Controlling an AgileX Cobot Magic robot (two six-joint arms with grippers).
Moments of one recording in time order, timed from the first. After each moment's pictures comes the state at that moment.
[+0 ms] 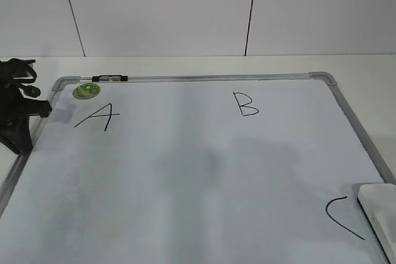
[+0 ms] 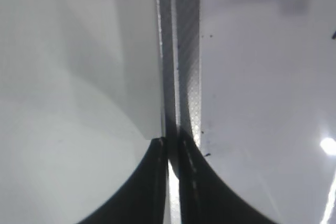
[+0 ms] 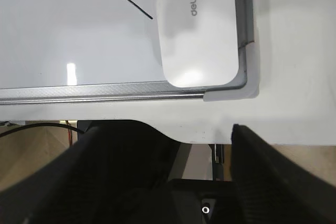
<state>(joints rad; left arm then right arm) -0.04 2.01 -1.34 -0.12 1.00 0.02 -0.02 0.74 -0.62 0.20 1.25 0.00</state>
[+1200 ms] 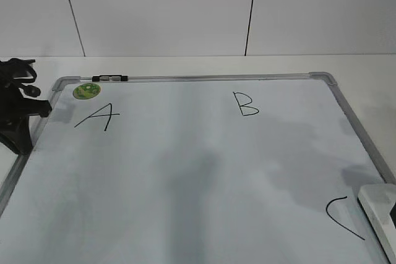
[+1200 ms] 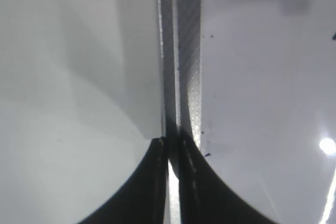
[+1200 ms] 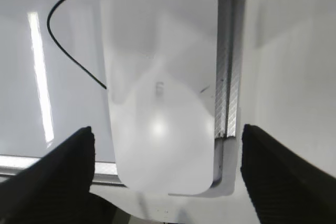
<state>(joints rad) -0.04 2.01 -1.34 -0.12 1.01 0.02 -0.02 1.27 -0.69 0.15 0.98 -0.12</state>
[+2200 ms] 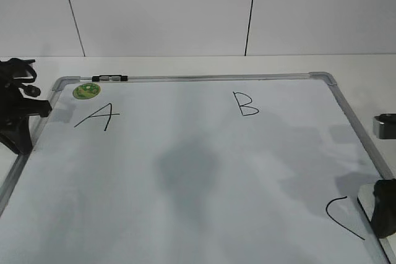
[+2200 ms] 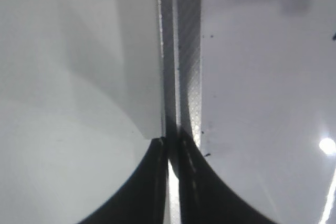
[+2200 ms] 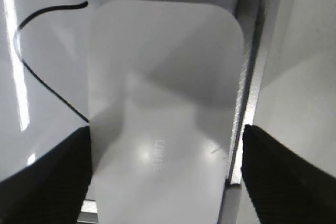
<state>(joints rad) -0.04 2.01 -1.34 -0.12 1.01 0.02 0.06 1.47 -0.73 0.08 0.91 -0.10</state>
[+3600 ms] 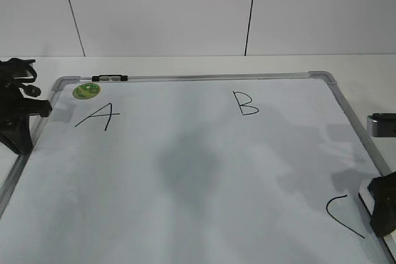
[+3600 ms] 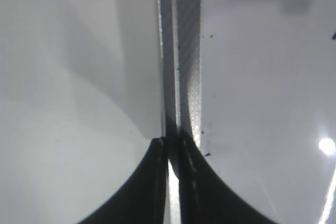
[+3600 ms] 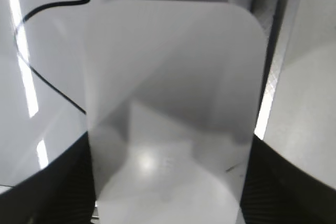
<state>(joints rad) -0.04 2.01 -1.34 -0.12 1.01 0.02 0.06 1.54 -0.79 0.10 0.97 -0.10</state>
